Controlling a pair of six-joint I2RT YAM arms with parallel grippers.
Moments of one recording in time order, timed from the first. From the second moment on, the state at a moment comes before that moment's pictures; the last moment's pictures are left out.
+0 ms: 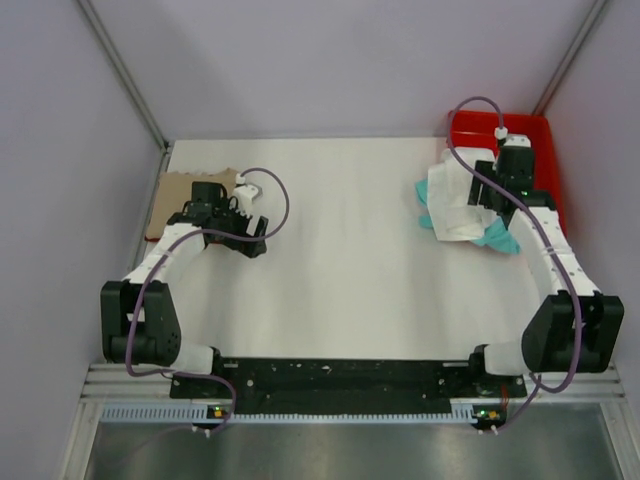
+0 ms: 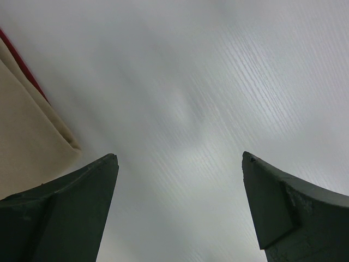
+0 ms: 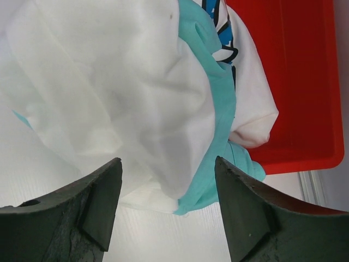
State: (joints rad) left arm -0.05 1.44 0.98 -0.50 0.42 0.37; right arm -0.02 1.37 1.18 -0.47 0.21 0.07
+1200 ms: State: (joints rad) left arm -0.05 1.44 0.98 -0.51 0.41 0.37; right arm -0.09 1.39 2.07 -0.29 0.02 0.09
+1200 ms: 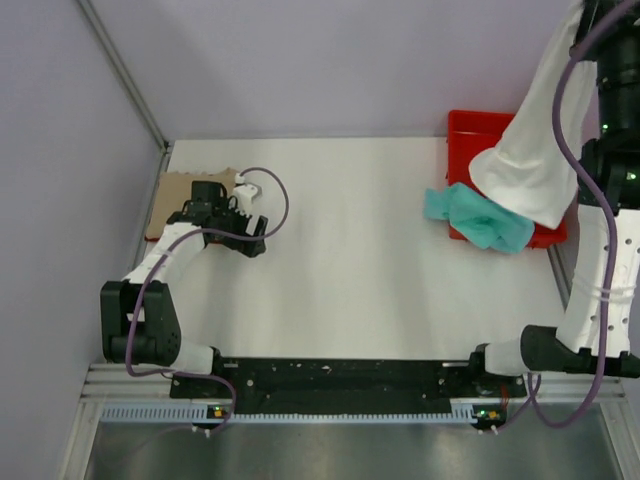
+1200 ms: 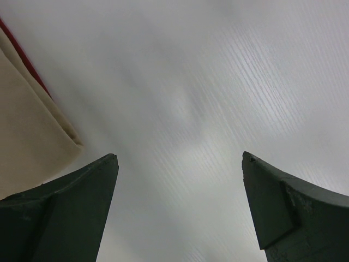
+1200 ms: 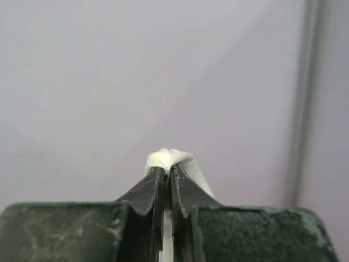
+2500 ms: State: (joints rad) left arm 0.05 1.35 1.08 -0.51 0.30 0.33; right arm 0.60 1.81 1.64 -0.67 0.32 -0.02
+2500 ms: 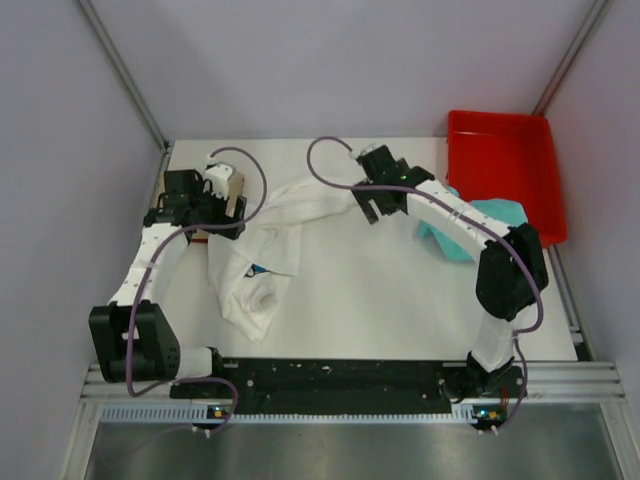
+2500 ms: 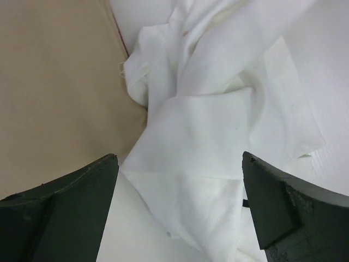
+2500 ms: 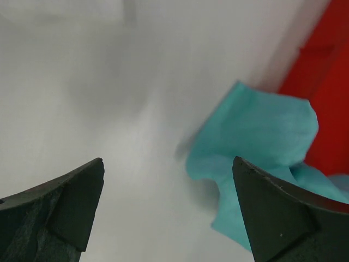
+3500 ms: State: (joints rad) left arm 0.00 1.35 1.07 -0.55 0.36 0.38; right arm 0.41 1.86 1.52 -0.54 1.01 -0.52
